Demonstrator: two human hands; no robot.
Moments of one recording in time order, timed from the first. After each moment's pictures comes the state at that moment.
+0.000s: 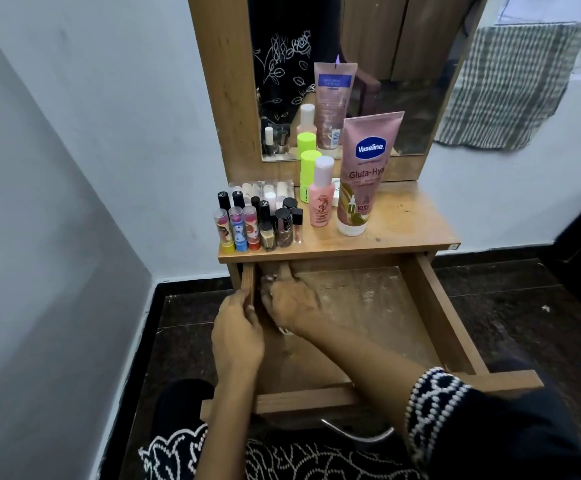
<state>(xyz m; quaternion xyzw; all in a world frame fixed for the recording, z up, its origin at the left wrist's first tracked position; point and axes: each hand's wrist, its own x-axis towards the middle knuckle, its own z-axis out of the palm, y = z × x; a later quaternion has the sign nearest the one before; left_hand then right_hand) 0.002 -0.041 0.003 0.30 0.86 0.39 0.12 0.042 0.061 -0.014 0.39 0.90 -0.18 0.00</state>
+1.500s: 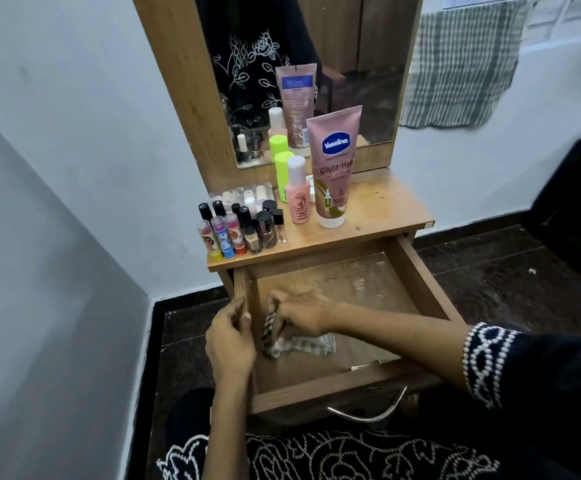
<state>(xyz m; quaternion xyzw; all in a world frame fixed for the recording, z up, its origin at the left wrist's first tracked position) -0.001 -0.054 0.004 0.29 0.84 0.42 0.15 0.089 0.076 -0.017 0.13 0.97 -0.19 0.08</state>
